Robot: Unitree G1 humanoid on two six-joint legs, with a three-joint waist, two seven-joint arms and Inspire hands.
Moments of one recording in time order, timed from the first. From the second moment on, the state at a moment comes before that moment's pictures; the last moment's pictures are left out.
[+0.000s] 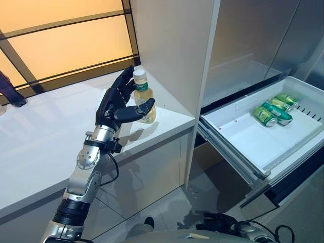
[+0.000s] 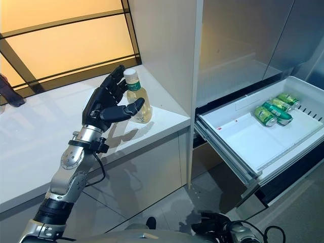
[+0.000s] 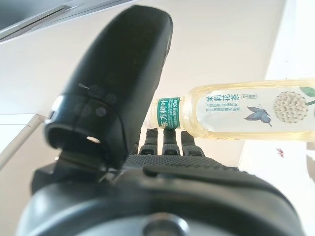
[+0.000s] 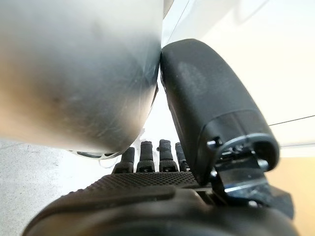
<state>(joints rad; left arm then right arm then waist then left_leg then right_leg) -0.12 0.42 -0.08 -0.14 -0.51 -0.15 -0.04 -0.08 -0.29 0.25 1.23 0.13 0.06 0.32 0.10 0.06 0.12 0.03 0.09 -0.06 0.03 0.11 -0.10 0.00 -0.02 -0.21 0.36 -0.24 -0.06</state>
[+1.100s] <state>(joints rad) -0.12 0.43 -0.08 -0.06 -0.43 -0.09 0.05 -0.07 -0.29 0.24 1.21 0.13 0.07 0.32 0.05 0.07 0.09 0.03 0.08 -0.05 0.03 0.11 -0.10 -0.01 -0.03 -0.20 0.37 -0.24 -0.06</state>
